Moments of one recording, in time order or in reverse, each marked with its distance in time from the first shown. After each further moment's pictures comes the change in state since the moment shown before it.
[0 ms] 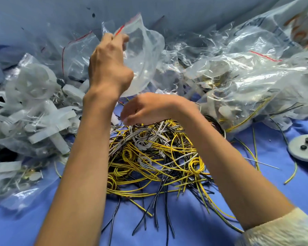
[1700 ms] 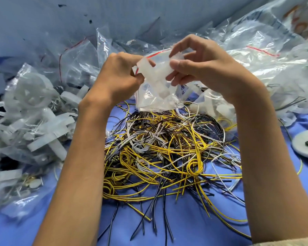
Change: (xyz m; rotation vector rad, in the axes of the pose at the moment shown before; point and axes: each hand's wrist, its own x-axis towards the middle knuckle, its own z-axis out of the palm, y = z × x) left_hand -0.010 0.018 0.001 -0.245 -0.286 0.204; right_hand -0.088 0.030 -0.054 0.633 0.585 -0.100
